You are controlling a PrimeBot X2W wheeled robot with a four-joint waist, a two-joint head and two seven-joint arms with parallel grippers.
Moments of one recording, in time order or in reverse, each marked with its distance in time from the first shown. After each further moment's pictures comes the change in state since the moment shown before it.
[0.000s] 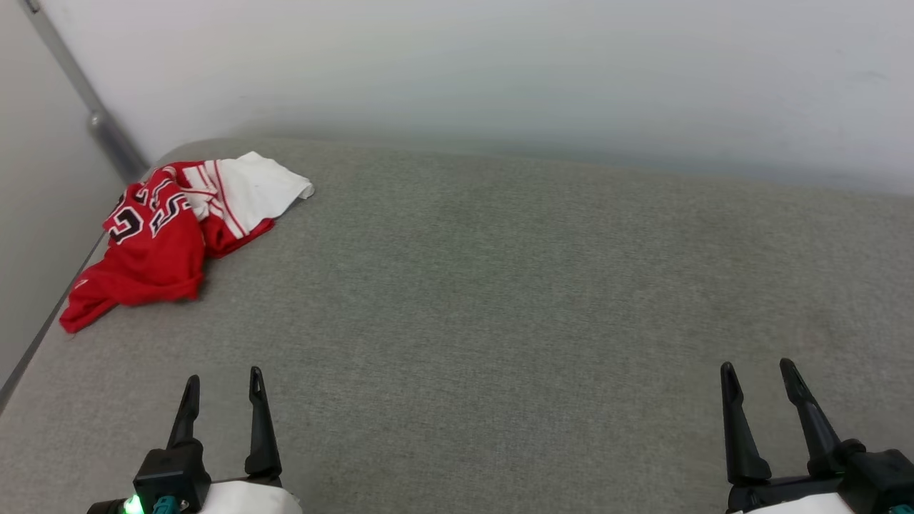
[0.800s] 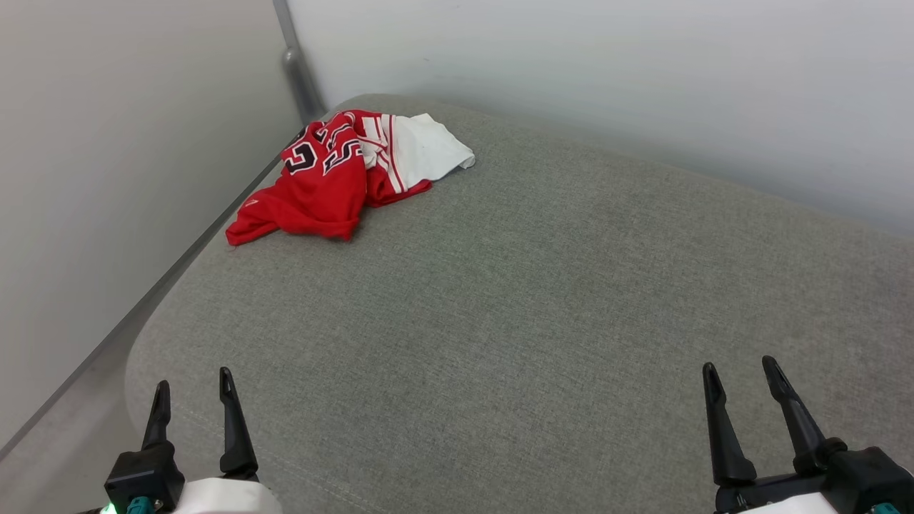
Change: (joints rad) left arm -0.007 0.000 0.049 0.010 -0.028 0.026 0.000; right arm -0.003 0.000 0.029 -0.005 -0.032 0.000 0.000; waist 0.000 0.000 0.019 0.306
